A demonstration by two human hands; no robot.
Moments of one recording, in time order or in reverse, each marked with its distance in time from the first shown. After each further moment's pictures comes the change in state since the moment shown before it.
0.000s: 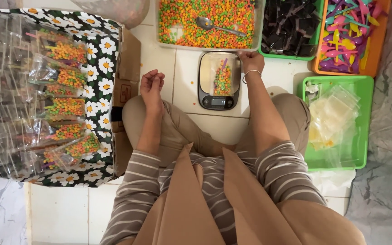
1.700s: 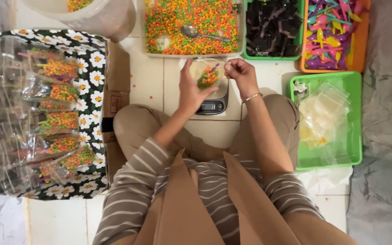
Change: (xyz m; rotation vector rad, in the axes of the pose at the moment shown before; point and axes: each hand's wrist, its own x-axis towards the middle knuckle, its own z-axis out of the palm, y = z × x) left_hand -0.054 -0.005 0.138 0.549 -0.401 0.535; right_hand -0.095 -0.041 -0.092 0.828 -0.413 -0.307
